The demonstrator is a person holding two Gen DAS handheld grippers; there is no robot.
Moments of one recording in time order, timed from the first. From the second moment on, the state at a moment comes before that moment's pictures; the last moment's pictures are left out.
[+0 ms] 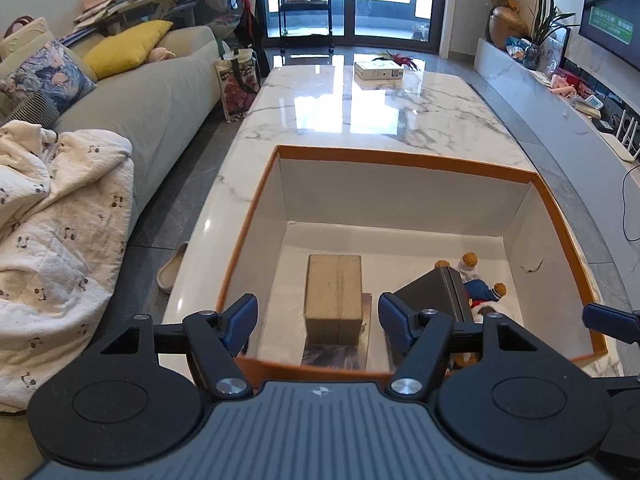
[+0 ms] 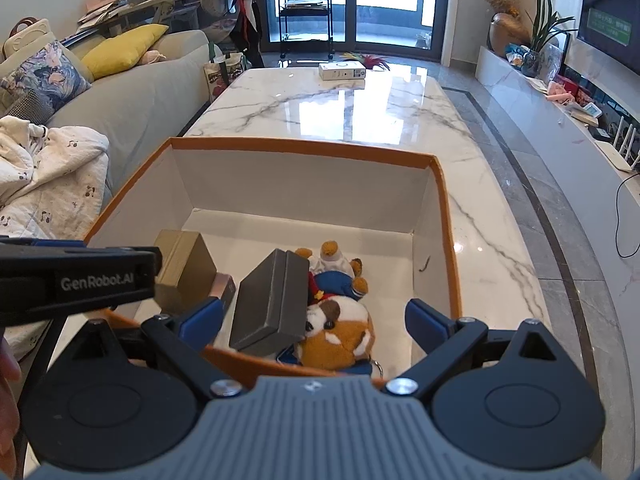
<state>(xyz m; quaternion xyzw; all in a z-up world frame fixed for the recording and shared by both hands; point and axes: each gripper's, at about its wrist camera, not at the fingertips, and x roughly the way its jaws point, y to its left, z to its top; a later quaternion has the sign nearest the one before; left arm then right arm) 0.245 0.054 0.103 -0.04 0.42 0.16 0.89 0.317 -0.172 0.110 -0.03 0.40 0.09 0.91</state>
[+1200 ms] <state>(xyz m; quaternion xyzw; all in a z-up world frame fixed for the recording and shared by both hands) 0.128 0.081 0.055 -0.06 0.47 0.13 0.87 0.191 -0.258 0.055 -0.03 0.43 0.11 0.89</state>
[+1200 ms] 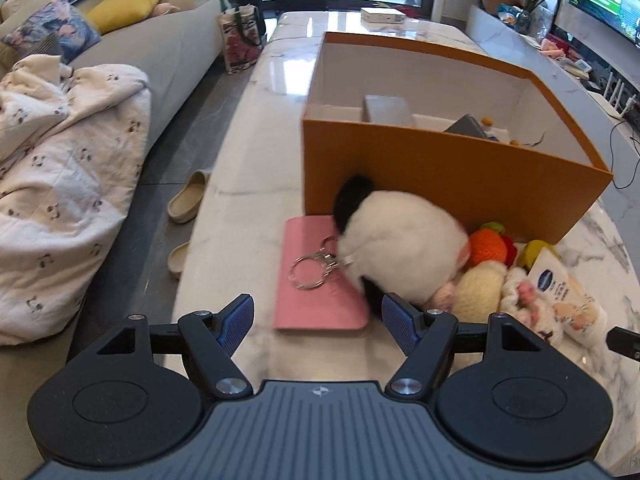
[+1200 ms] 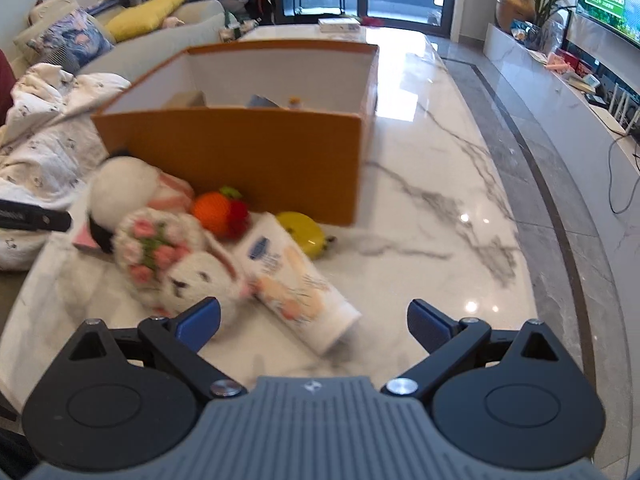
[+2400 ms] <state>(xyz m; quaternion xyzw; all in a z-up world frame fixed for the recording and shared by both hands) 0.192 0.069 0.022 -0.13 0.47 0.07 0.87 0.216 -0.138 -0.004 -0.15 0.33 0.32 0.88</state>
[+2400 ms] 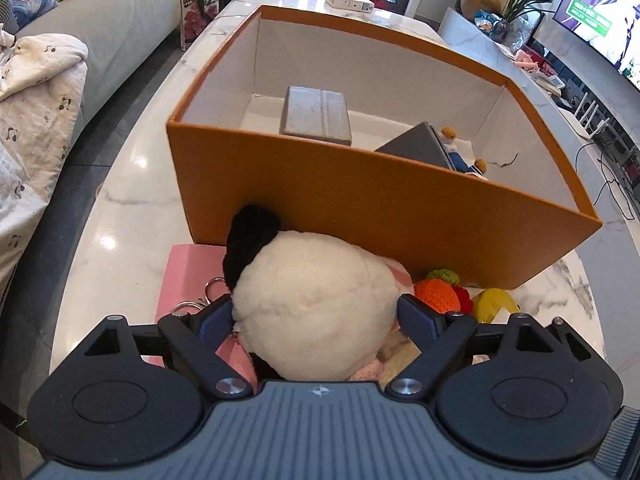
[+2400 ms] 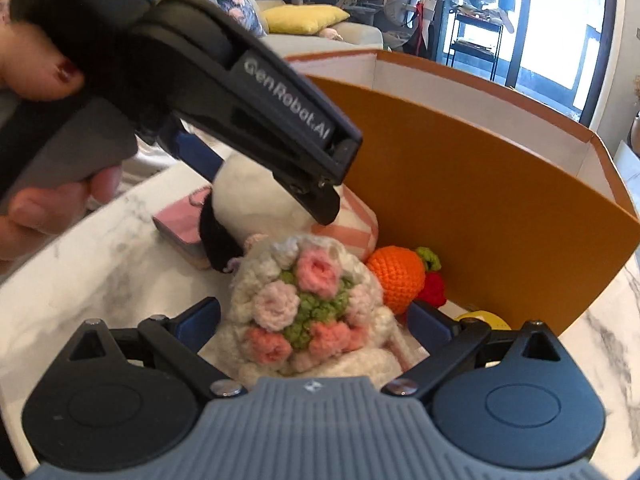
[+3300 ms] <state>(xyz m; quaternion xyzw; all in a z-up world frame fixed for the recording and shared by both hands) 0.118 0.087 0.023 -0.25 0.54 0.10 0.80 0.179 -0.171 0.013 -0.08 0.45 0.30 0.84</state>
